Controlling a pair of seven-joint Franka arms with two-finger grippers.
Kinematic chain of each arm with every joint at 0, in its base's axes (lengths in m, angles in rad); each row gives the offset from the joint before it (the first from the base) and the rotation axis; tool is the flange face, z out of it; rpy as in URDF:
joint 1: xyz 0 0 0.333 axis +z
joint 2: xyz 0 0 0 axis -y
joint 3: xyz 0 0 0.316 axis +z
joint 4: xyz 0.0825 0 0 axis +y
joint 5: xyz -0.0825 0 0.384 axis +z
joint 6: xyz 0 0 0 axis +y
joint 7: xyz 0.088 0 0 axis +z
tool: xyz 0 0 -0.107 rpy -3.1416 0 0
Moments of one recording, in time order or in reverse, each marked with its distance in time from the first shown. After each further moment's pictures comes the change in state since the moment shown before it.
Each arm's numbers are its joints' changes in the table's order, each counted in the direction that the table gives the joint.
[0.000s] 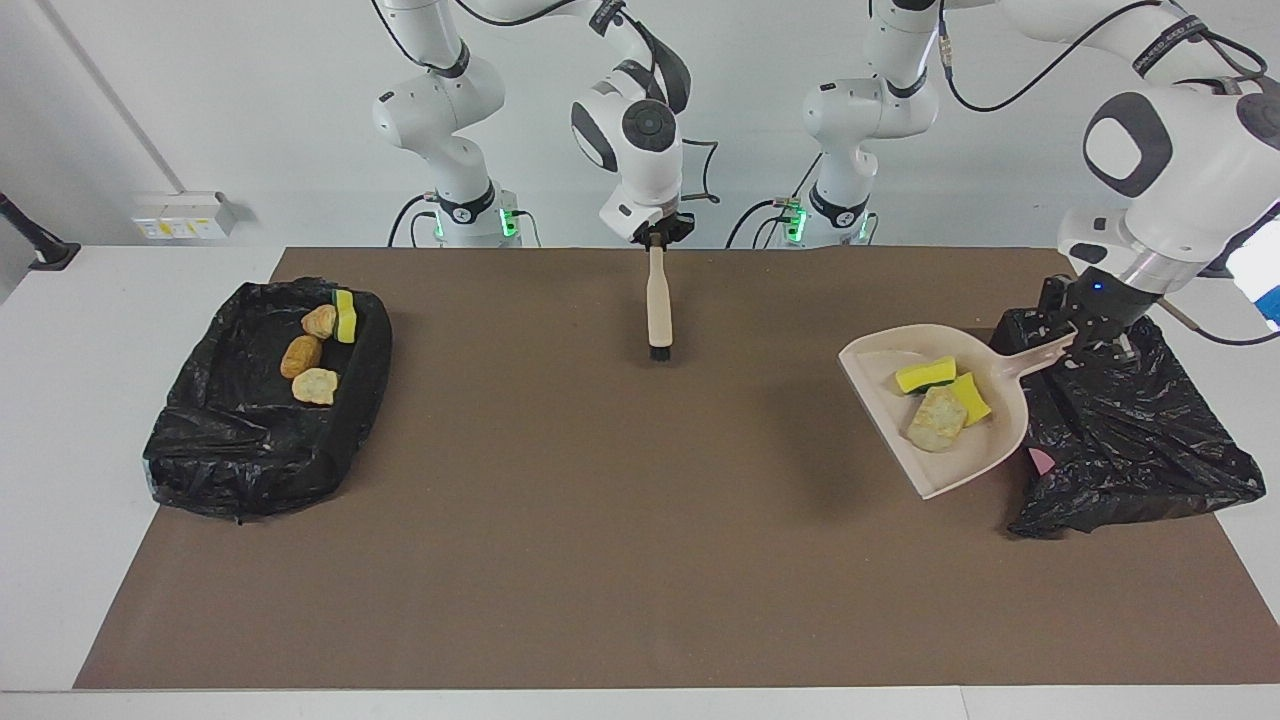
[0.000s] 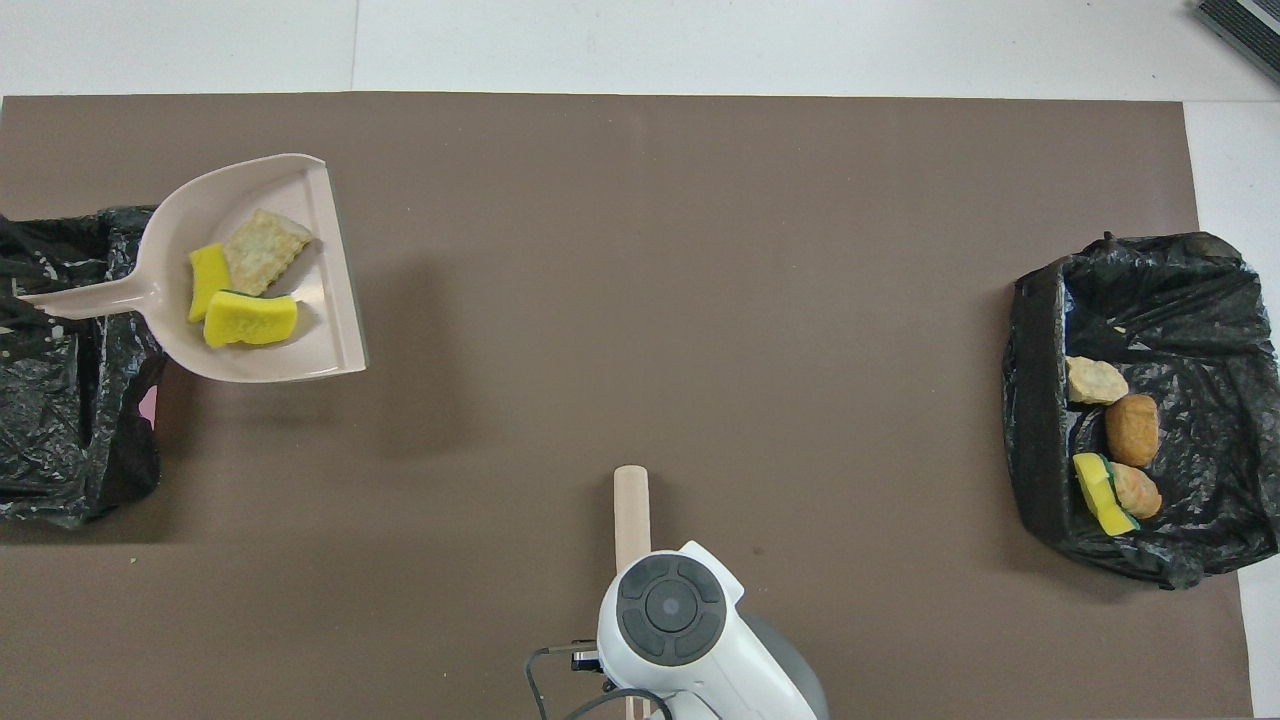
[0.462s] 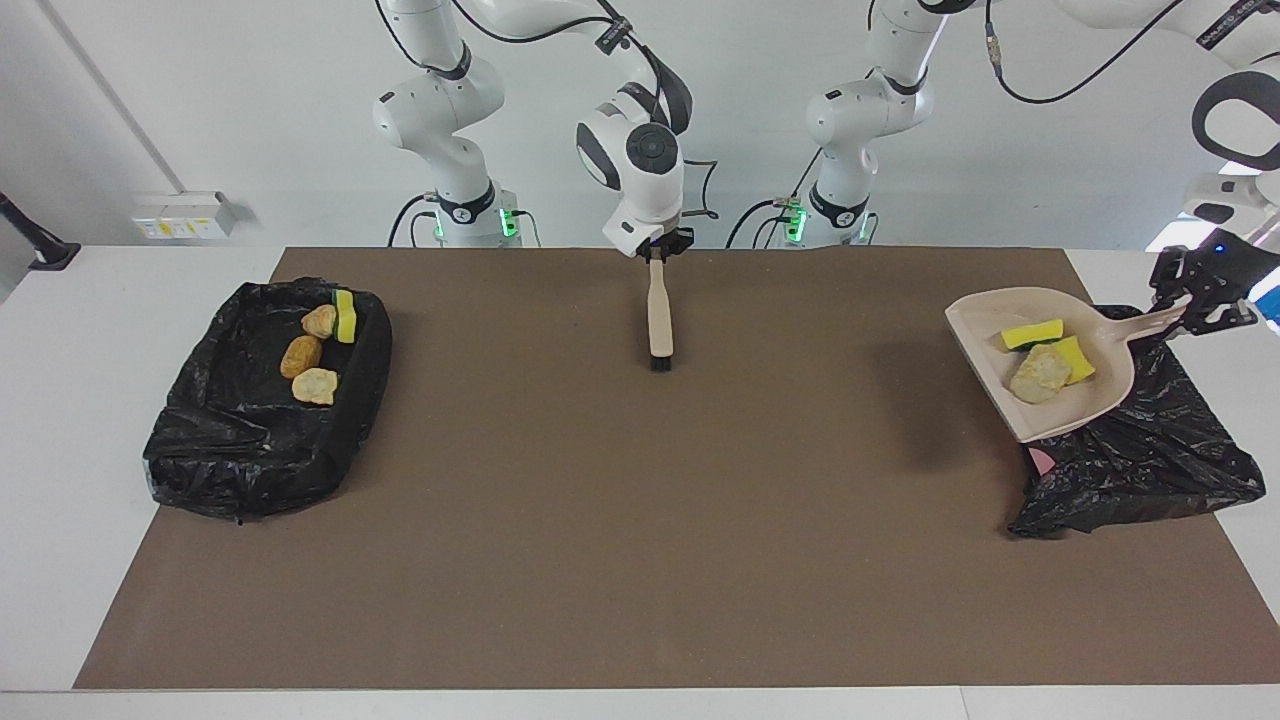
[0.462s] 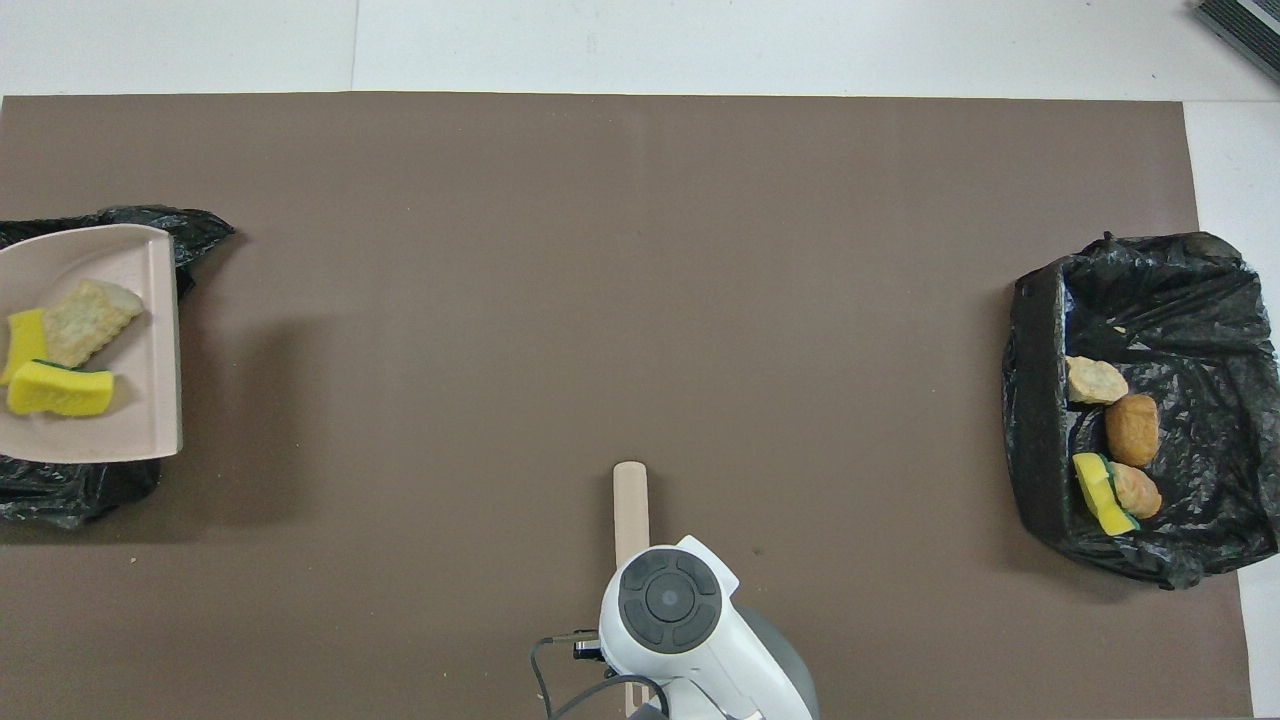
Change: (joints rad) left arm 0.277 -0.002 0.004 -0.023 0.032 -0.001 -0.372; right arm 0.002 -0.033 -0.001 0.033 0.000 -0.099 0.016
